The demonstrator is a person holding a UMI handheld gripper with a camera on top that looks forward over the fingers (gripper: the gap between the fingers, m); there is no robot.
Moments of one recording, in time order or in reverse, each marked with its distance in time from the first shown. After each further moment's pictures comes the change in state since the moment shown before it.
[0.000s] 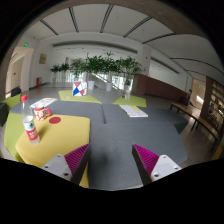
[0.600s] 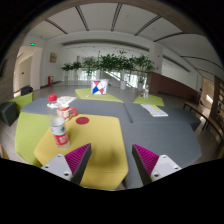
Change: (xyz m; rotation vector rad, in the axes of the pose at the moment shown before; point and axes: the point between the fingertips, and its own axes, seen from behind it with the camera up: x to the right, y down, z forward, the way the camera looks) arm -0.163 -0.003 -0.015 -0.024 -0.131 -0.006
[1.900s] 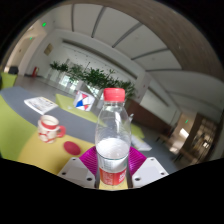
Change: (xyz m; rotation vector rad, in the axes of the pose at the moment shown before) arm -0.087 -0.111 0.129 0.208 0.364 -0.271
